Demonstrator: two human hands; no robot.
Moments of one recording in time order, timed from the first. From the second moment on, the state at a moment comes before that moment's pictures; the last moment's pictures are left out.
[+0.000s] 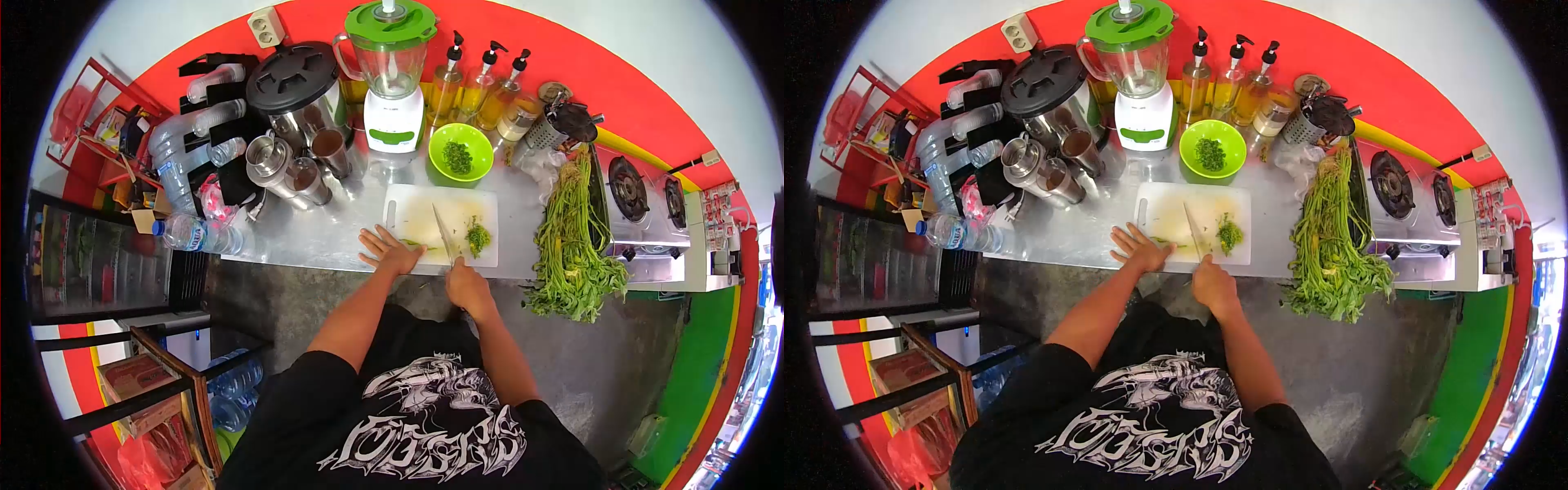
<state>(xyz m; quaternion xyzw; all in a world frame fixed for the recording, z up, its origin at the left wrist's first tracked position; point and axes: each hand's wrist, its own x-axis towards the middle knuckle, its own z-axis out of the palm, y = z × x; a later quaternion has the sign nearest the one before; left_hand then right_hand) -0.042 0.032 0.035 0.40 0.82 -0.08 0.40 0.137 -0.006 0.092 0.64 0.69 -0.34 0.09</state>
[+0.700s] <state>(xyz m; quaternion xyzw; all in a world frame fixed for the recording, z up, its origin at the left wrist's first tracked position) -0.043 0.028 0.013 0.41 0.83 -0.03 0.37 0.128 -0.006 0.055 0.65 0.67 -0.35 0.06</state>
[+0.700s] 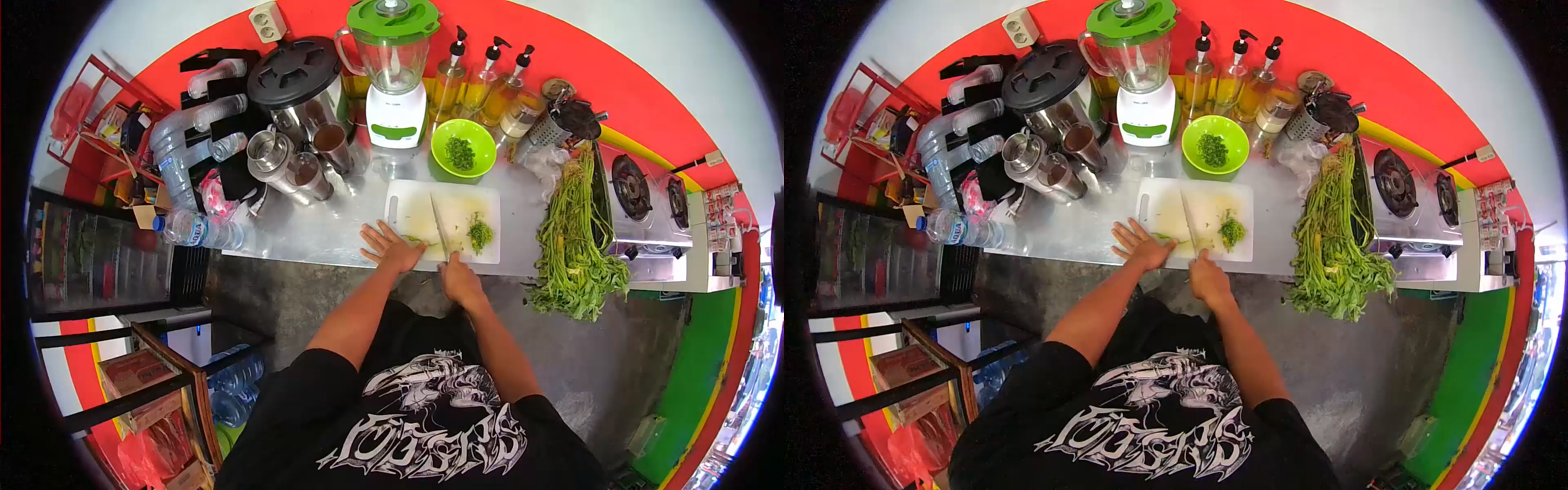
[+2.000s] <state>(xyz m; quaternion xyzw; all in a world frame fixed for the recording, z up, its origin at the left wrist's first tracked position) -0.041 0.026 0.016 0.43 0.82 -0.02 0.37 0.107 -0.008 0.072 0.64 0.68 -0.36 0.04</state>
